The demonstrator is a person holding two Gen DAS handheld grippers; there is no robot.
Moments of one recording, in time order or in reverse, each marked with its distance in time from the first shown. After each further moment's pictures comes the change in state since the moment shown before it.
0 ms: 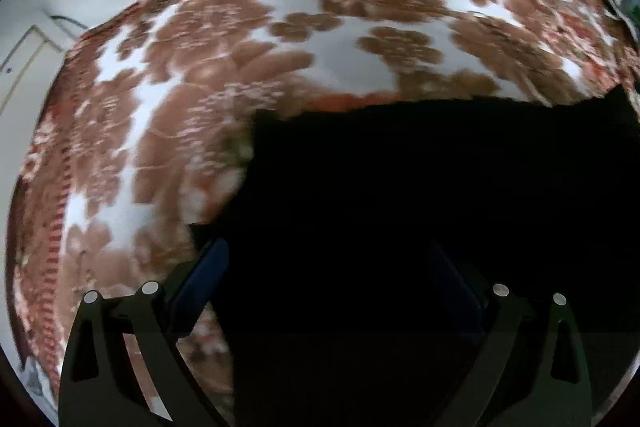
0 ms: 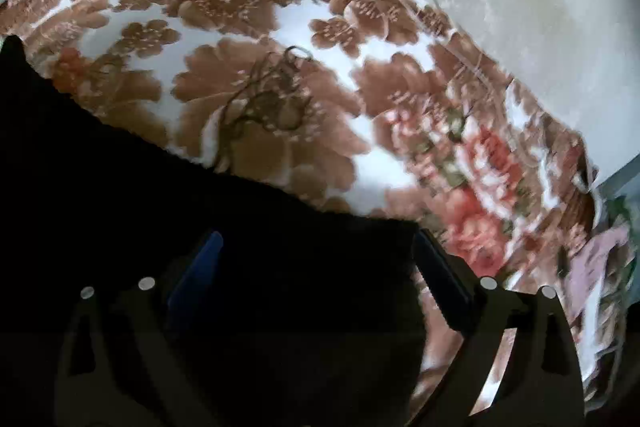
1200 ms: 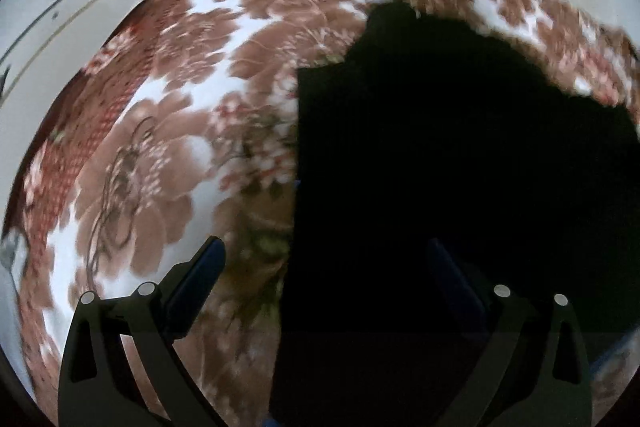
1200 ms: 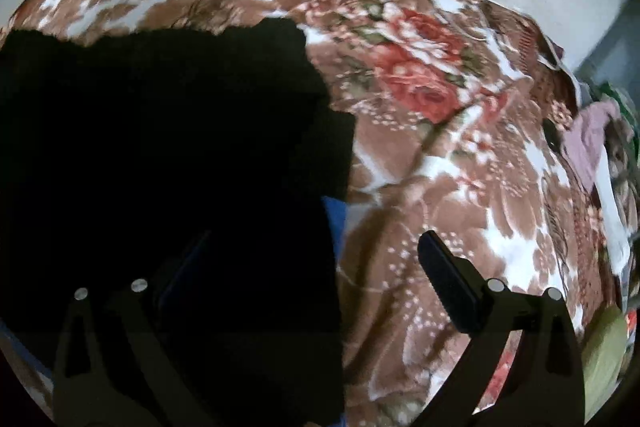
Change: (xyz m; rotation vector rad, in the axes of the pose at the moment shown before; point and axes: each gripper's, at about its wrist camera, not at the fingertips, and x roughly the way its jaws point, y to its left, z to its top) left arm -0.070 0.032 -0.109 -0.260 -0.075 0.032; right arm -0.050 -0.051 -0.149 0.268 0.082 0.016
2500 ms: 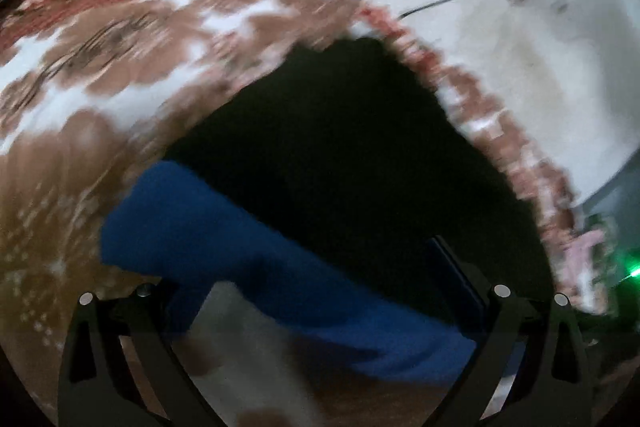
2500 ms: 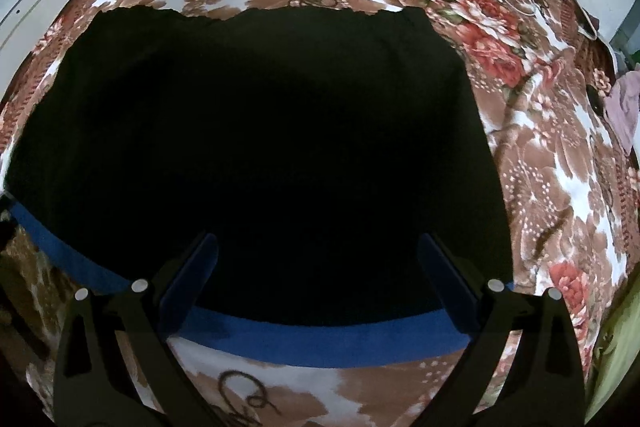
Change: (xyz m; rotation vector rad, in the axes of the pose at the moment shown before) left arm -0.012 -0.007 -0.097 -0.432 -0.135 -0.274; right arm -0.061 0.101 -0.023 0.051 0.105 0.204
